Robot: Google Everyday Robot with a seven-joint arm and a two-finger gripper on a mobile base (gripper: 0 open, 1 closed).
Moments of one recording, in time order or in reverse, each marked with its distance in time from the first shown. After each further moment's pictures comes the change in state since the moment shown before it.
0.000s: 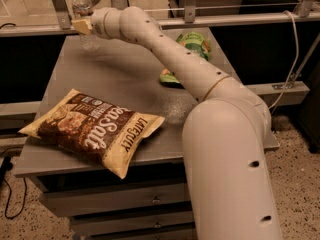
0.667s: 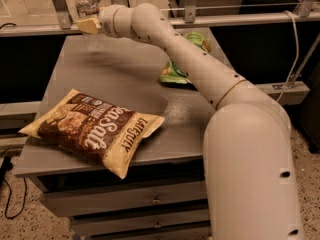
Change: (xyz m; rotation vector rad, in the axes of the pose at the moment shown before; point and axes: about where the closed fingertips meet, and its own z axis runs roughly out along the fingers) arm -0.009 -0.005 -0.039 -0.021 -0.016 -0.032
